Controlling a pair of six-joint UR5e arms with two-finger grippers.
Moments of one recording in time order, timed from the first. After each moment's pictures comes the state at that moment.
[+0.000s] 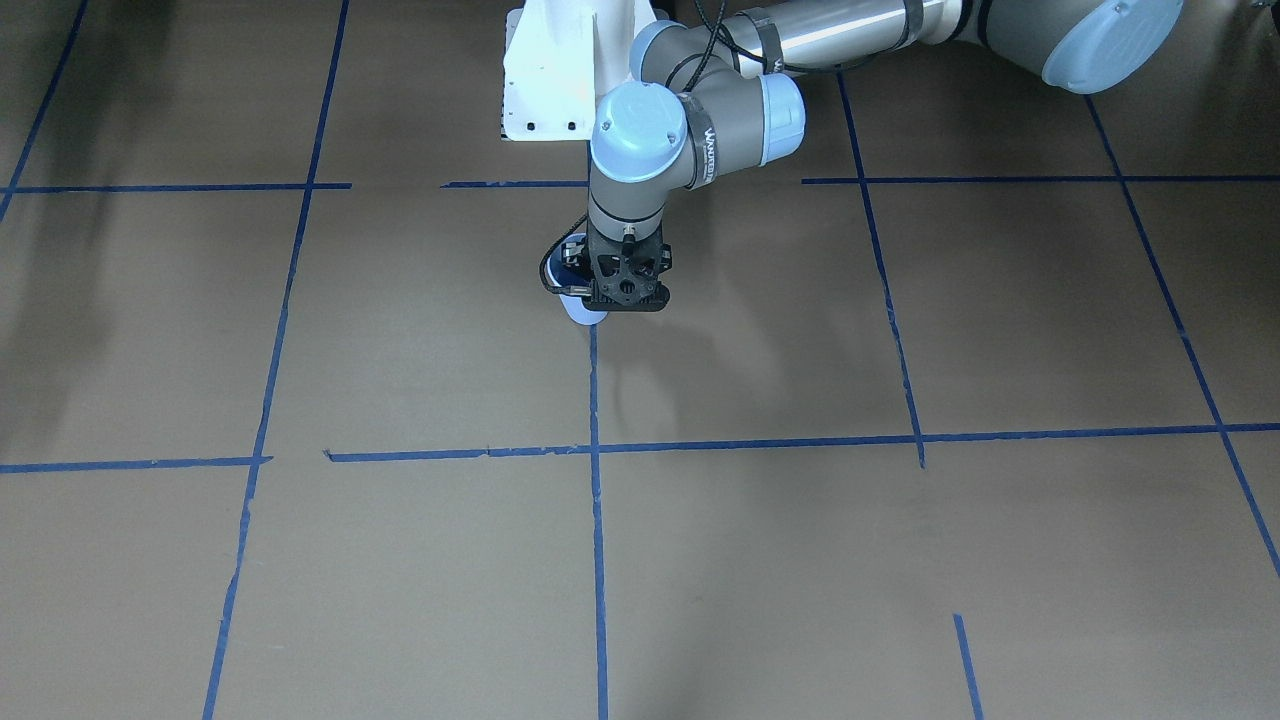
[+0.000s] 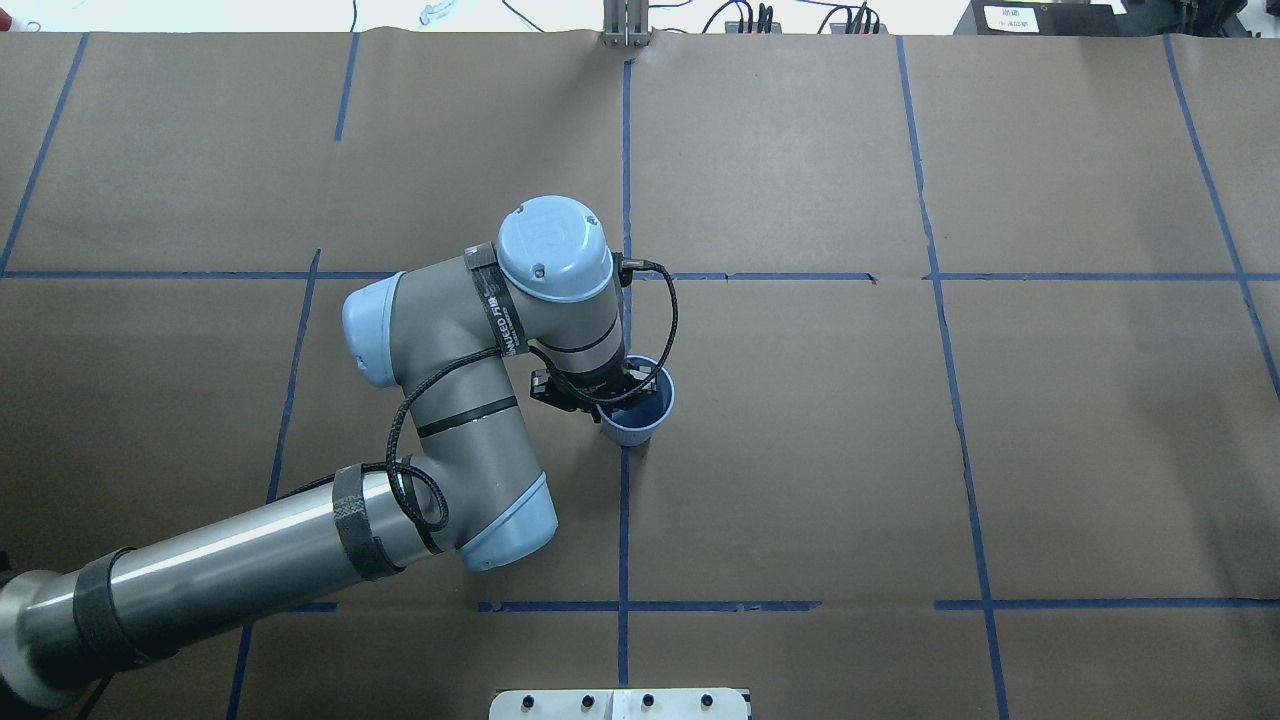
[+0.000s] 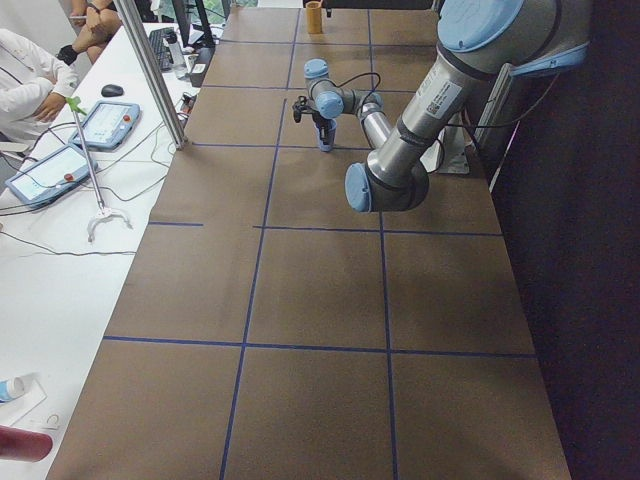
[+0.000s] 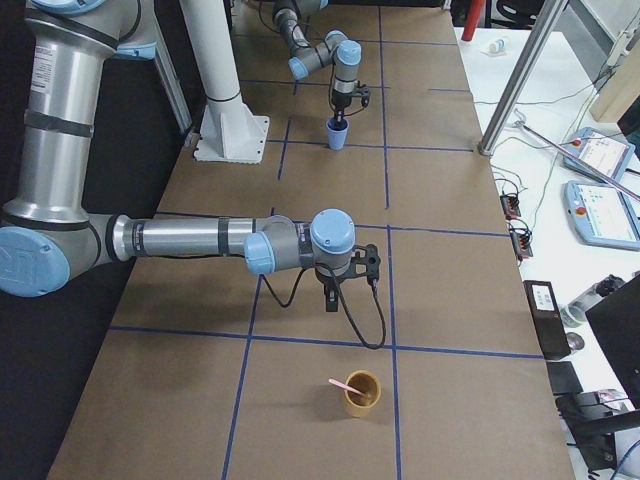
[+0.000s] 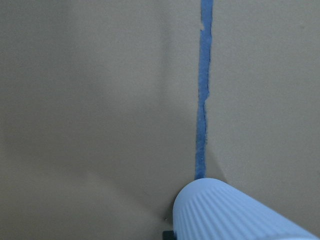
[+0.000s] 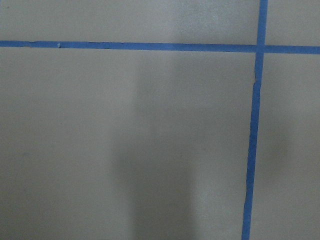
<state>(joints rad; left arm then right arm) -0.50 -2.41 -1.47 -1.62 -2.03 -1.23 1.43 -1.79 1.82 -1.40 2.47 0.18</state>
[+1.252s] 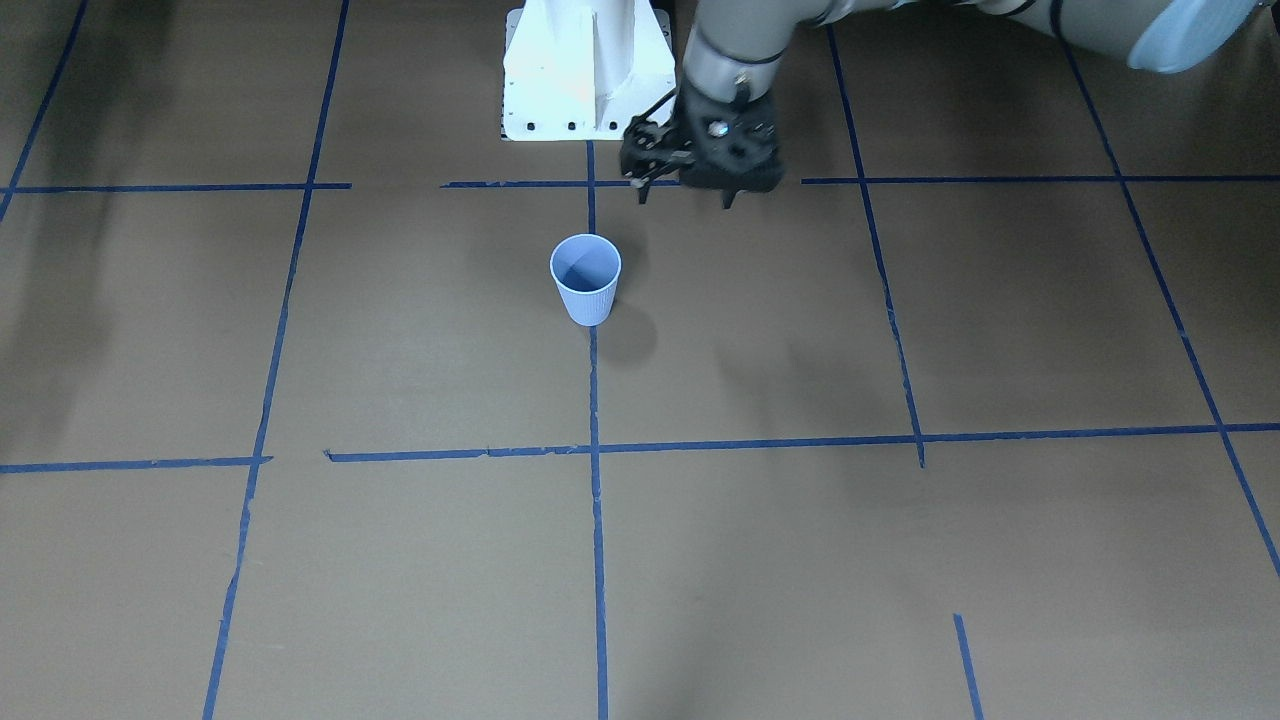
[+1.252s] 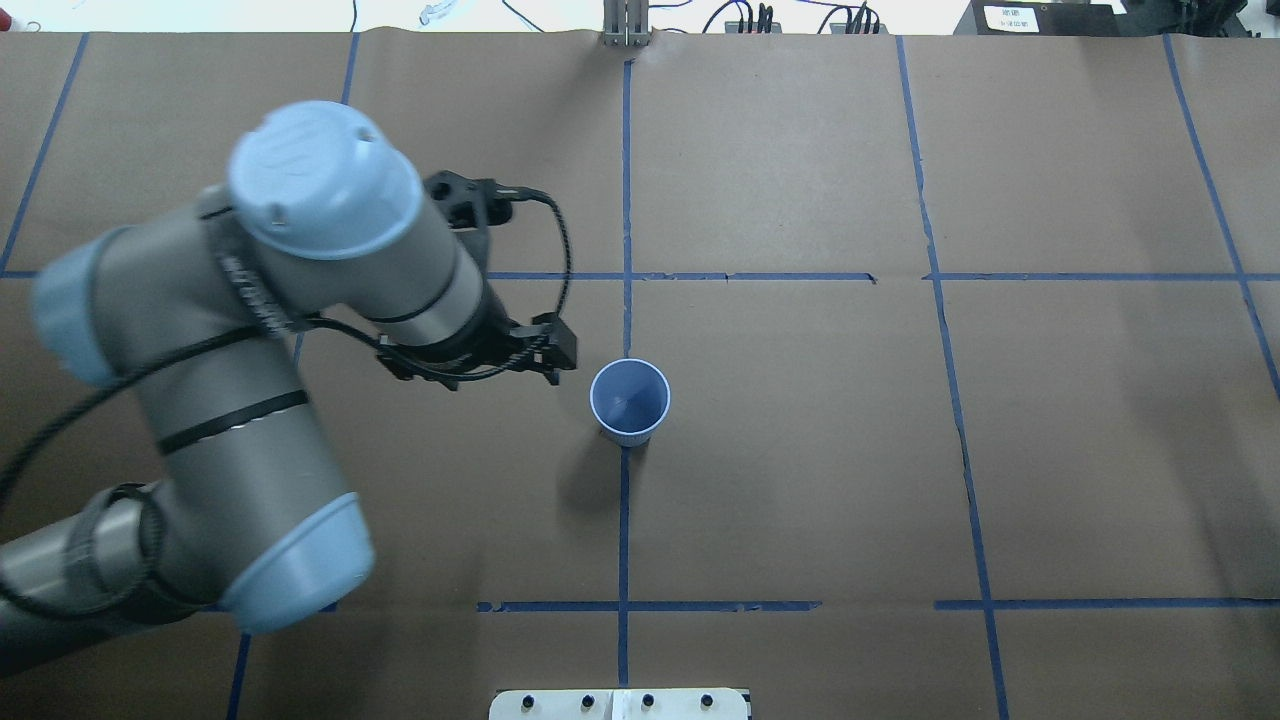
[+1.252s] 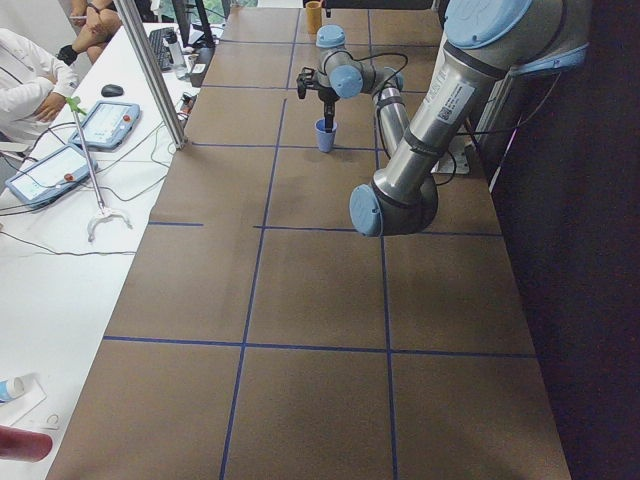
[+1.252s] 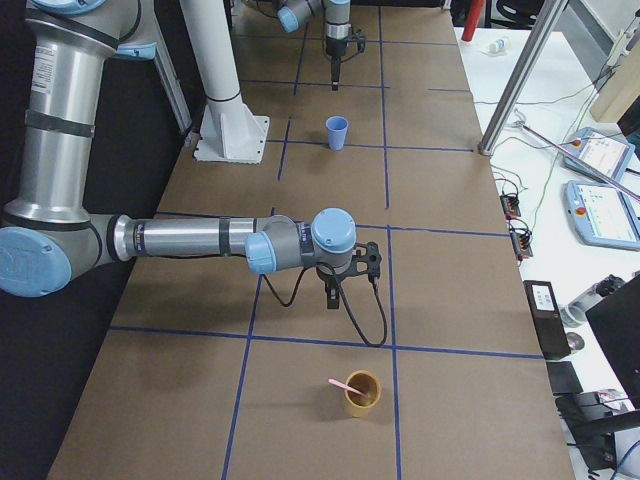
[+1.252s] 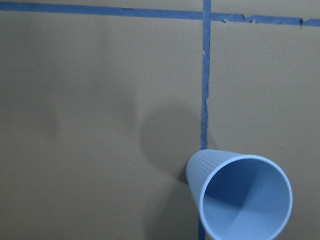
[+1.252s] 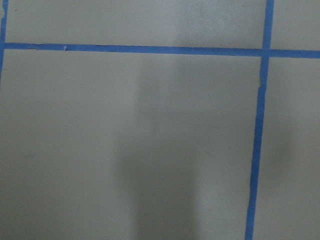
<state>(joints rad) -0.61 -2.19 -2.03 -1.36 -2.01 -1.21 1.43 -1.79 1.82 -1.38 2.46 0.19</state>
